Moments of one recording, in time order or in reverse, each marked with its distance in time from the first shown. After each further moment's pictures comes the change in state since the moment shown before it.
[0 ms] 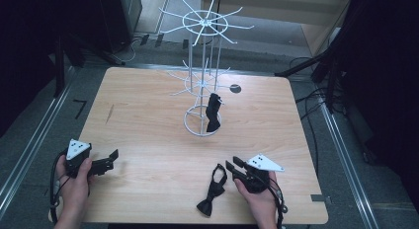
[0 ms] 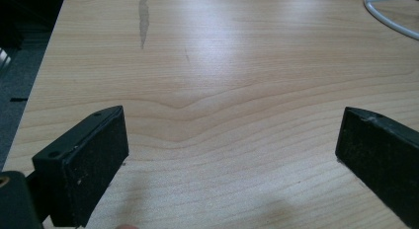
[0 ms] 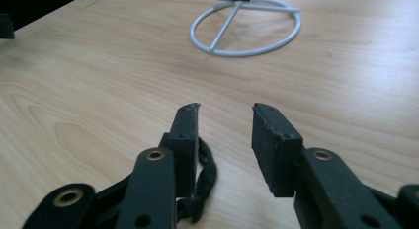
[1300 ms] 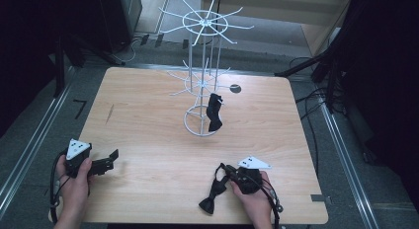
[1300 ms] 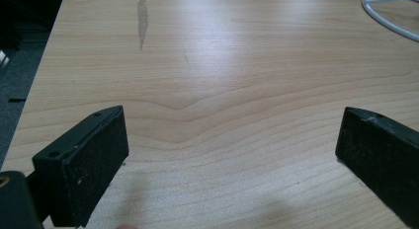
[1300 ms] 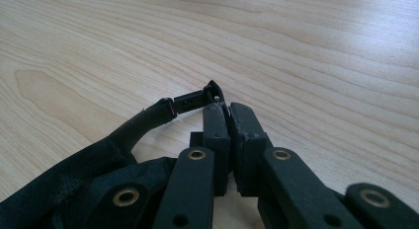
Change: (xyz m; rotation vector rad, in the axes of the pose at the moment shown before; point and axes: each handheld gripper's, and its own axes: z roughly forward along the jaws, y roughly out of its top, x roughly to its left) left arm 0.000 0.000 0.000 -0.003 -0.003 0.000; right arm 0.002 -0.015 0.022 0.178 -0.035 -0.004
